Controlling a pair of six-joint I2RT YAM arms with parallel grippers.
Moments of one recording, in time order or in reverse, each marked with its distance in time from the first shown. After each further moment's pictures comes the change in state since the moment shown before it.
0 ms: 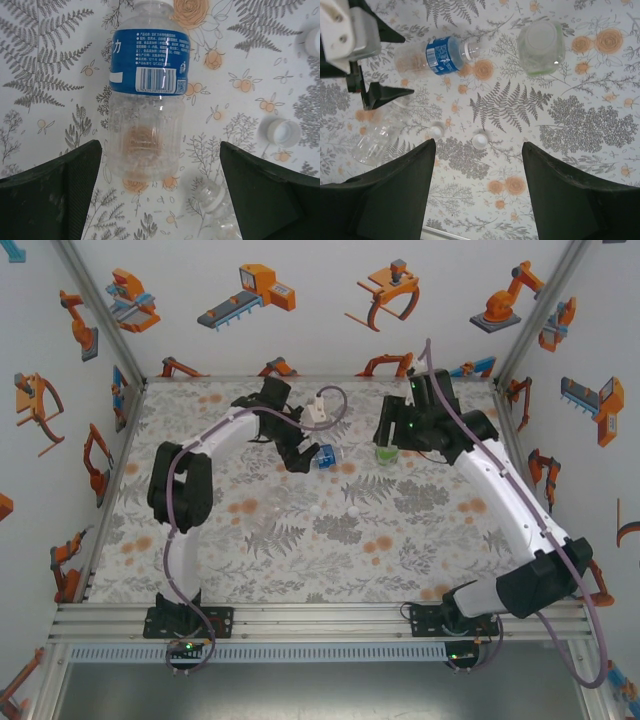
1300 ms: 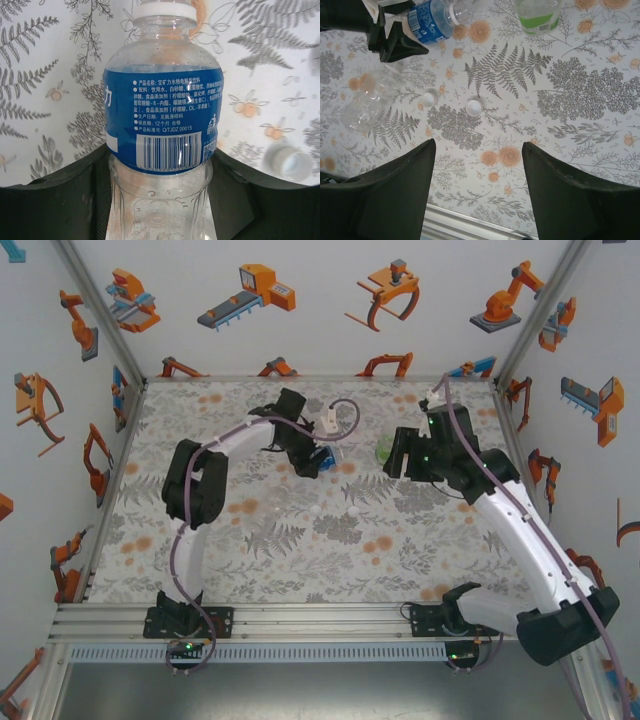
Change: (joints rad) left arm -0.064 0.018 -0.072 0.108 -0.020 -0.095; right arm 0.000 -0.257 -0.251 0.019 -0.051 -0.007
